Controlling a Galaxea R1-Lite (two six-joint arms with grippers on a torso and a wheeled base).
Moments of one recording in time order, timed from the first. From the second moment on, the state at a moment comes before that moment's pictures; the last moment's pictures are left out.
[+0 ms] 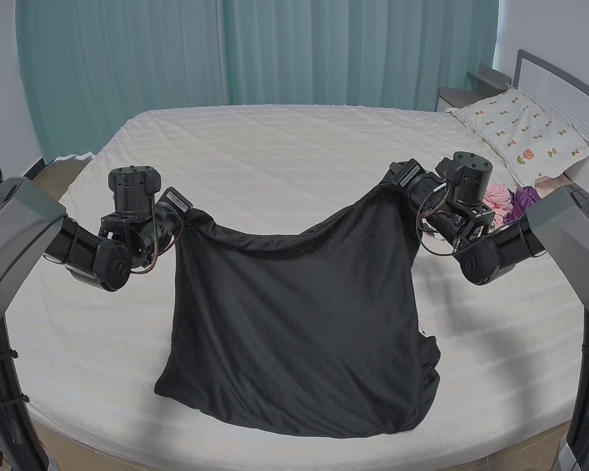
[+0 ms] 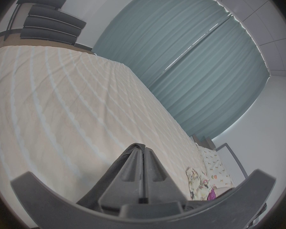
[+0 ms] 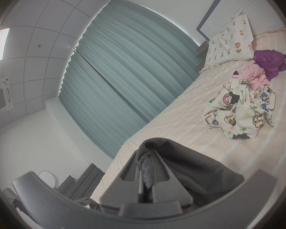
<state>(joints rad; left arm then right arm) -0.21 2.11 -1.18 -0.68 0.19 -0.89 0.34 2.25 -1.35 -1.02 -0.05 0.74</state>
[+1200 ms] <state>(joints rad) -0.11 2.23 -1.09 -0.74 0.05 -0.88 0.26 2.31 -1.04 -1.01 -0.03 0.77</state>
